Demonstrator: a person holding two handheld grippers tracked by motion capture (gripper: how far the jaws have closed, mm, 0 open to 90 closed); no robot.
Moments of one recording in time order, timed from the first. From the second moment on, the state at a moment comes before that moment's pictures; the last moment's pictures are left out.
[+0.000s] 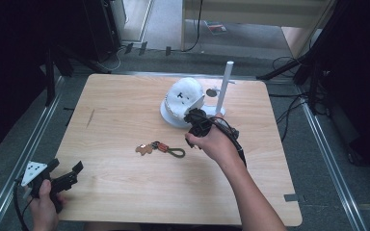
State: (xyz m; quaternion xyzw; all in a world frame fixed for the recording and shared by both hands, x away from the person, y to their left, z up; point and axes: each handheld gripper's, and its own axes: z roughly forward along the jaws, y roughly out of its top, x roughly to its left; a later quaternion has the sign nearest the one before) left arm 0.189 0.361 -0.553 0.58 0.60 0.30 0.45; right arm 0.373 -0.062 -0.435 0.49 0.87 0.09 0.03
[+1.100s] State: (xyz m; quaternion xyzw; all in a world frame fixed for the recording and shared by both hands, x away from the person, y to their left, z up) left arm 0.189 0.361 -0.553 0.58 0.60 0.30 0.46; right arm 0.388 -0.033 -0.484 0.48 0.87 0.05 -0.01
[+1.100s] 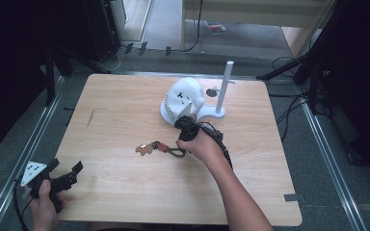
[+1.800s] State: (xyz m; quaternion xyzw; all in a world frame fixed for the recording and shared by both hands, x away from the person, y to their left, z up) left arm 0.189 0.361 -0.553 0.58 0.60 0.30 0.46; right arm 0.391 -0.023 -0.500 0.47 0.88 0.03 -0.01
